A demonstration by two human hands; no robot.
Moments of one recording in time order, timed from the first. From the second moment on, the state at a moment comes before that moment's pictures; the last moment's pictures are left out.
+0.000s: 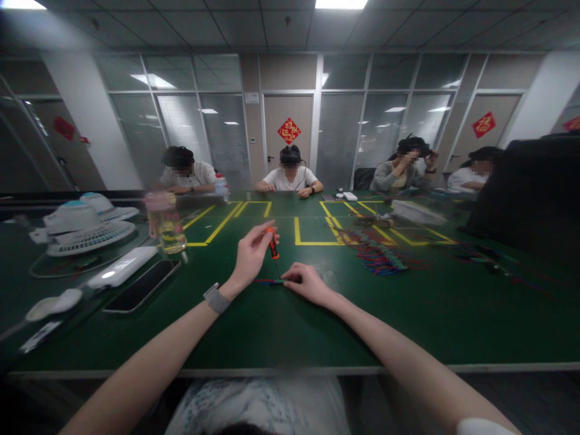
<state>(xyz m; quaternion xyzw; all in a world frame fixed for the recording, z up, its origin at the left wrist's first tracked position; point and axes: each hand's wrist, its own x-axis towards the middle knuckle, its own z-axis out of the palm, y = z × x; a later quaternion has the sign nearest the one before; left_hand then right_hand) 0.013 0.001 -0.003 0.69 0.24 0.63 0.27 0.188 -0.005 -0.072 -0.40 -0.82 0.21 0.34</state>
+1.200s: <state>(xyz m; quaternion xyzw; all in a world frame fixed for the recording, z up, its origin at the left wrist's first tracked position) 0.014 0.000 -0.003 0.71 0.26 0.61 0.24 0.188 -0.006 -0.072 -0.41 -0.82 0.21 0.34</state>
